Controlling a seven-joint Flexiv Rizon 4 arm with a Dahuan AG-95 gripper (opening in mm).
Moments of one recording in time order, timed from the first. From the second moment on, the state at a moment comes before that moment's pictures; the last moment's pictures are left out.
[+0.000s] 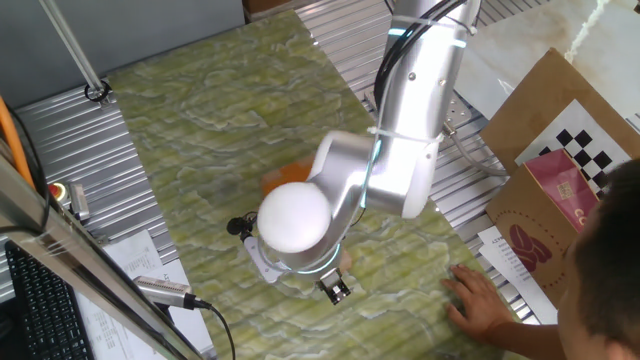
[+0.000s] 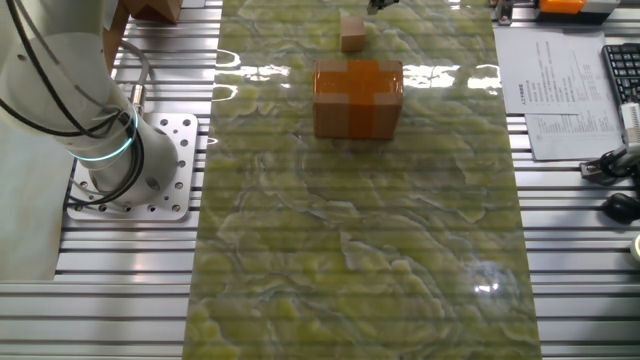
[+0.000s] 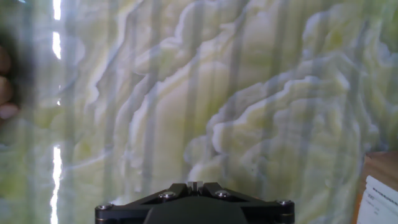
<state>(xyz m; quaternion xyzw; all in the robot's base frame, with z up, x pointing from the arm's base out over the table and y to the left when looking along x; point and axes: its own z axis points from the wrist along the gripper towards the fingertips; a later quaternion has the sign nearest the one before) 0.468 0.342 0.039 0.05 -0.99 0.00 0.09</state>
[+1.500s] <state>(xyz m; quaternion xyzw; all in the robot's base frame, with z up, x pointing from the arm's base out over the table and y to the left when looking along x) 0.459 0.332 0.041 0.08 -0.98 0.00 0.20</state>
